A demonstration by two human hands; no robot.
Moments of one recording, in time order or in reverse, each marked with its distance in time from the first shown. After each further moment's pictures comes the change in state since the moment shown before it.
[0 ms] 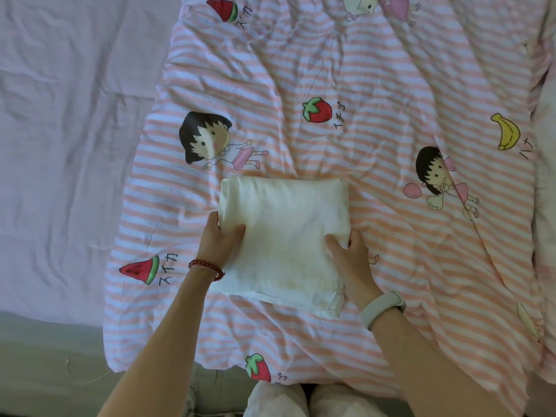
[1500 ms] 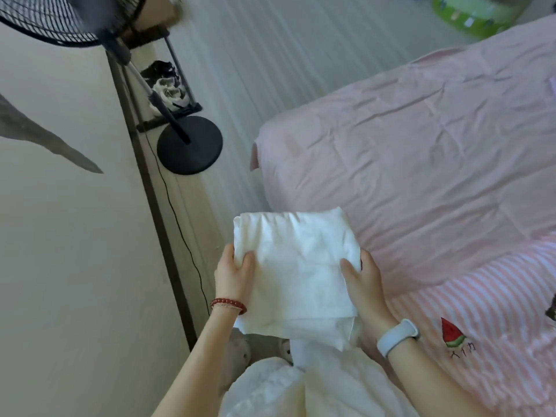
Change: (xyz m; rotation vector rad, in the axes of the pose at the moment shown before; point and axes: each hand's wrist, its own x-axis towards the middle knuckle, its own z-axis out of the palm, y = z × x) left_hand -0.245 -0.260 -0.458 -0.546 0.924 -0.330; right_hand -0.350 0.003 0.451 -0.629 -0.802 -0.510
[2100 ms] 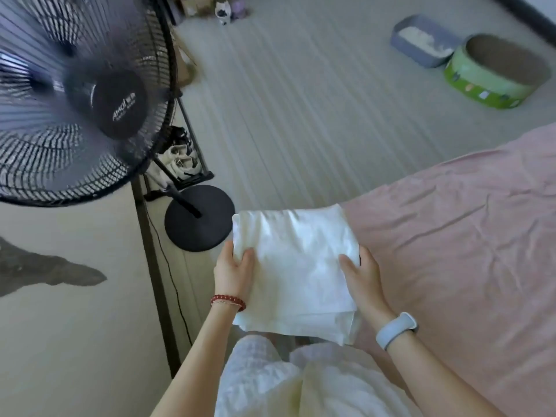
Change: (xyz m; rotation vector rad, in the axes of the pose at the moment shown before) left_hand 0.336 0.188 -0.041 -0.099 0.010 0.065; right_hand 0.277 -0.242 0.142 0.011 -0.013 -0.058
